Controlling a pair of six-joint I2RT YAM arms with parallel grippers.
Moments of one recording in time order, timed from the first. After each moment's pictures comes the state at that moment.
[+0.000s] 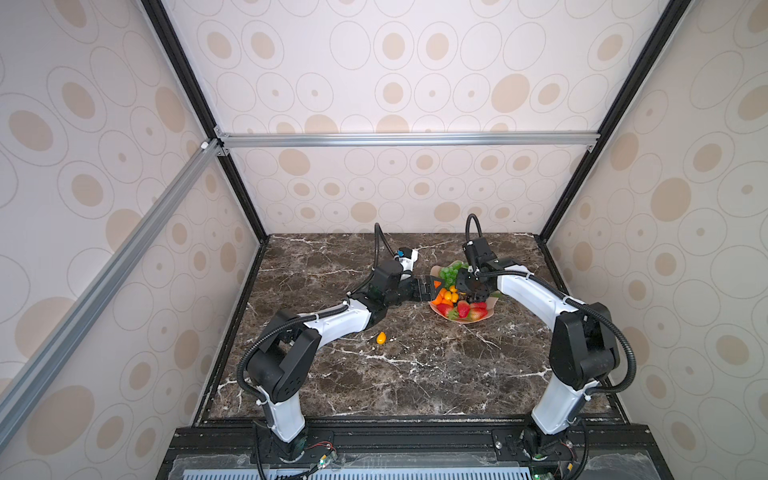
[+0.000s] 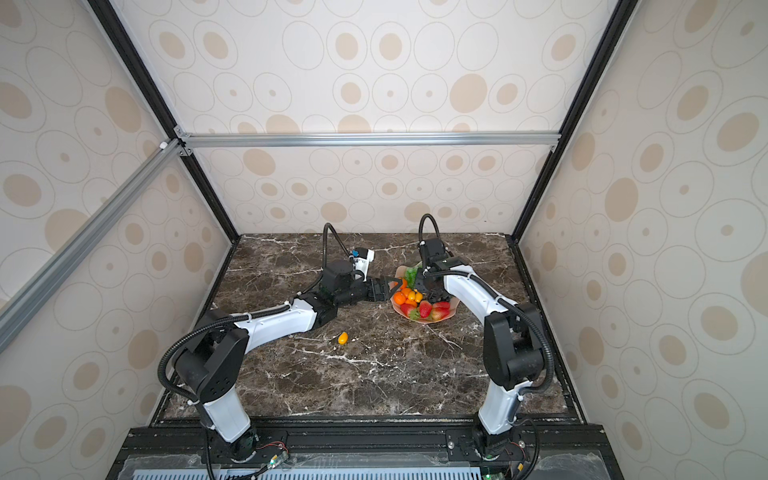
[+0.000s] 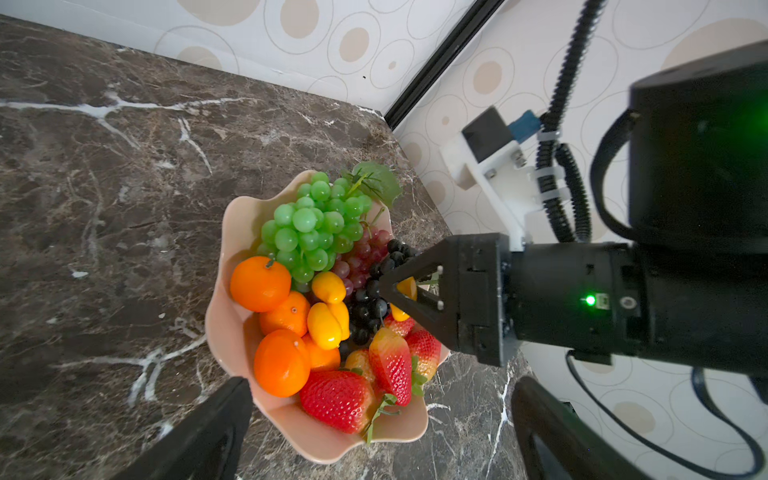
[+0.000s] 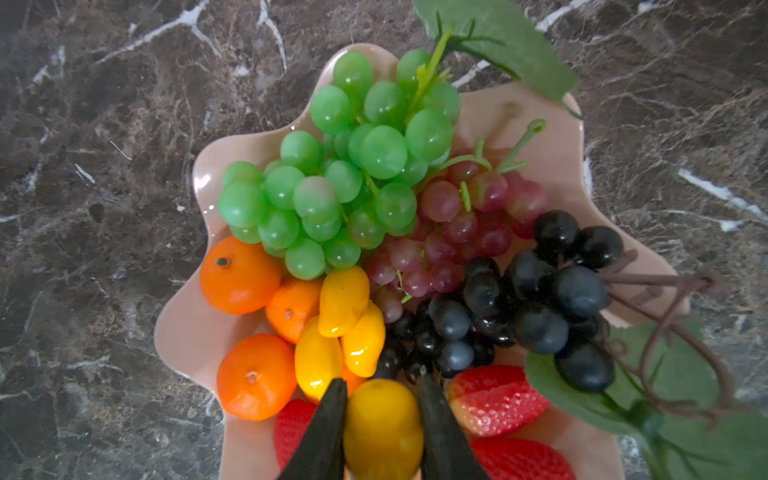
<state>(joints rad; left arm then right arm) -0.67 1.78 1.13 0.32 0.30 -0.62 0.33 1.79 1.39 -0.68 0.10 0.55</state>
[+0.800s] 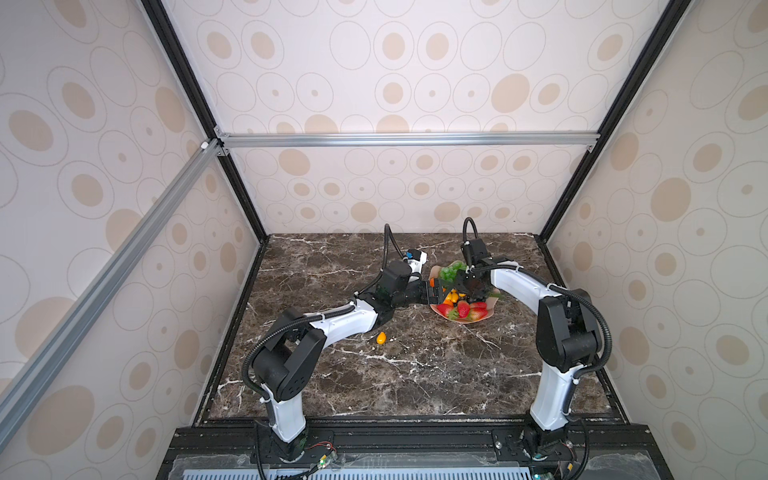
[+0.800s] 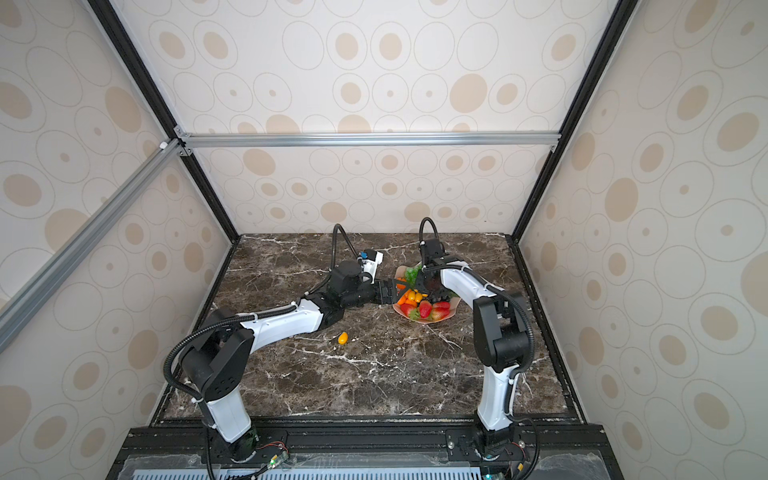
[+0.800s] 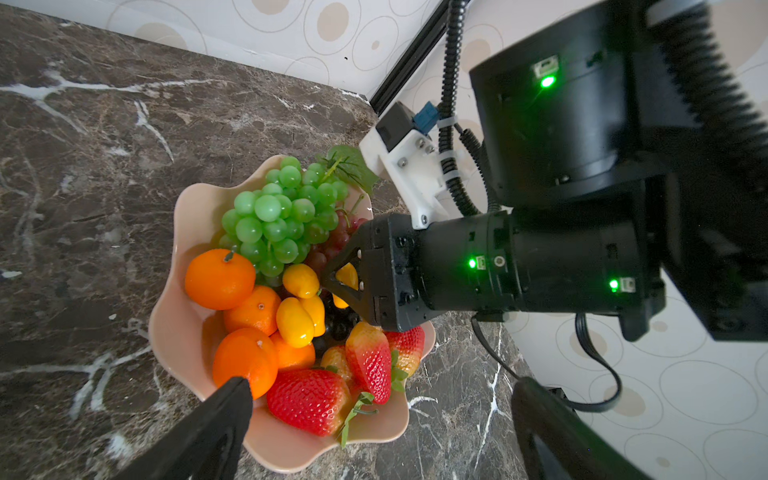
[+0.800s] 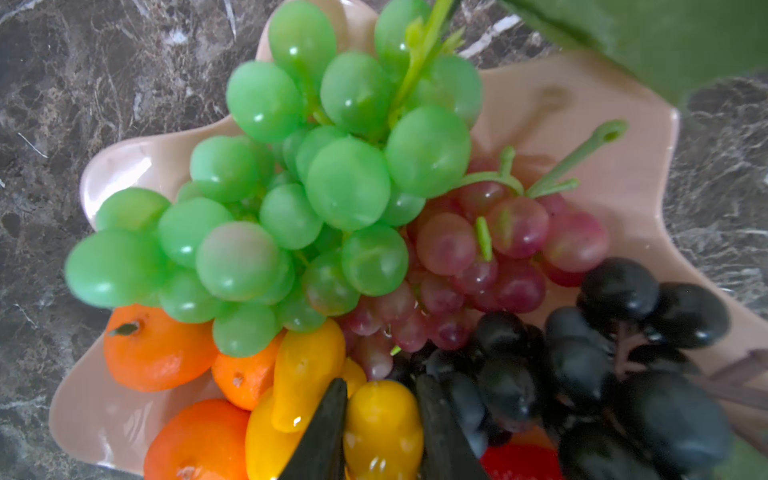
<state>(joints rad) -0.71 1.80 1.16 0.30 0.29 -0.62 0.29 1.93 1.46 -0.68 0.06 0.53</state>
